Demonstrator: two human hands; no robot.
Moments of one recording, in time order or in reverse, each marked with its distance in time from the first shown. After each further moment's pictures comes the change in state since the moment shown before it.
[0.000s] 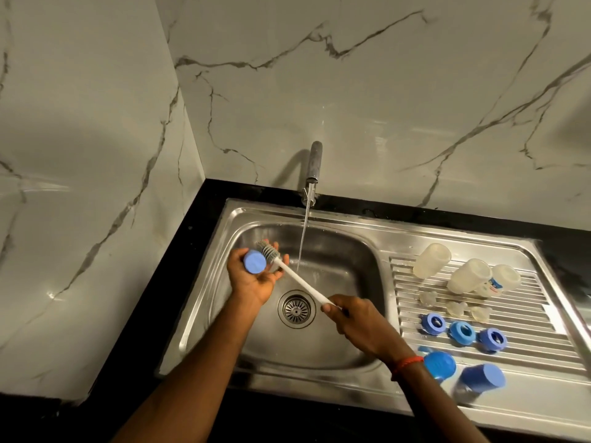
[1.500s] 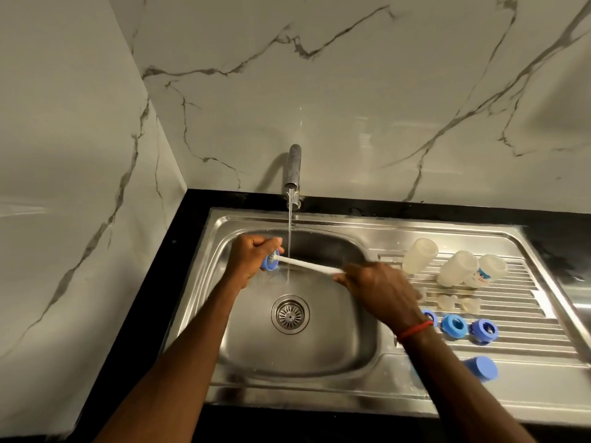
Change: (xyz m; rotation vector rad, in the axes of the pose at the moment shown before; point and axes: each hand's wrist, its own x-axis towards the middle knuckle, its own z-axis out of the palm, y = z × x) left_hand 0.019 0.014 0.041 1.409 -0.245 0.512; right_hand 0.022 0.018 -0.060 -0.780 0.490 -0.306
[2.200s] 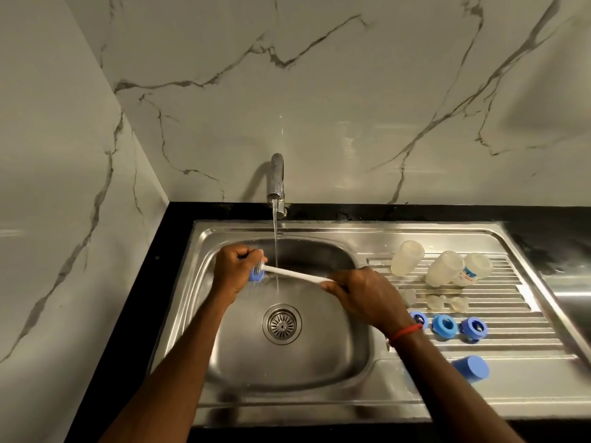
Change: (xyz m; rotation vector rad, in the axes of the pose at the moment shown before) left_hand 0.010 -0.011 0.002 -0.010 0.079 0.039; right_hand 0.001 0.008 0.009 0.250 -0.140 0.105
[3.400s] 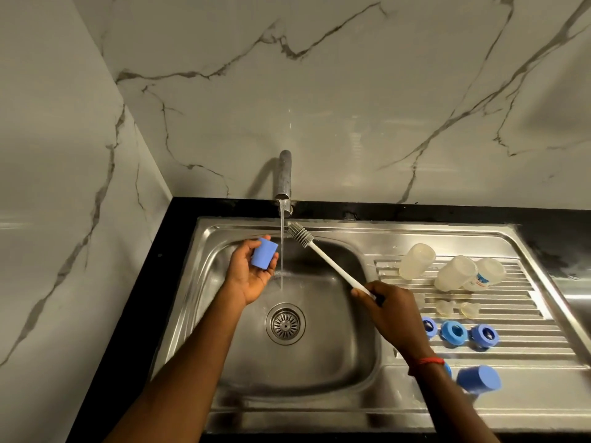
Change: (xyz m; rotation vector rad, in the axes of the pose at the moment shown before) left_hand 0.018 -0.009 0.021 -1.048 -0.039 -0.700; right_hand -0.026 0.021 0.021 0.301 0.170 0.358
